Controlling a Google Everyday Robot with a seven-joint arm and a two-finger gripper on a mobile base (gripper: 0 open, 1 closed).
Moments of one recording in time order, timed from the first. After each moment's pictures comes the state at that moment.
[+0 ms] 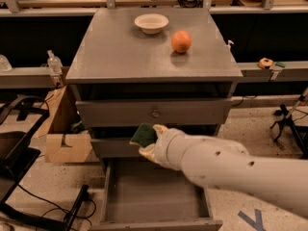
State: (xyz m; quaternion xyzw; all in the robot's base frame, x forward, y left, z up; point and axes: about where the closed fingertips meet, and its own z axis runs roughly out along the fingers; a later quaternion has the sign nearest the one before) arm 0.507 -0.004 0.722 -0.47 0.76 0.03 0.45
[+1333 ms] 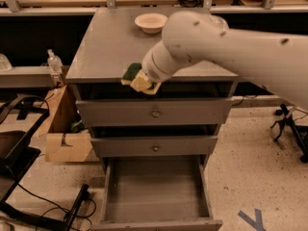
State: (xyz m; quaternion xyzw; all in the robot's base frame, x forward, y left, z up) arm 0.648 0.014 0.851 -0.51 0.78 0.04 0.37
